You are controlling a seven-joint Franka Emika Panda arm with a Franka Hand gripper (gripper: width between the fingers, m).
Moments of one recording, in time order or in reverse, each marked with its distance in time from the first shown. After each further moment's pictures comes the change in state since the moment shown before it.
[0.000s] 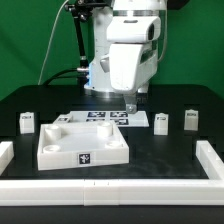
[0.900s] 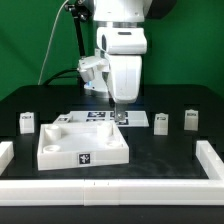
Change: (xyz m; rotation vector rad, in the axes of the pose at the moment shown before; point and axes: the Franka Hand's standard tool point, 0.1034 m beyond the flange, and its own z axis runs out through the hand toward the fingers) arm -0.027 -0.009 0.012 0.028 -0.029 -0.279
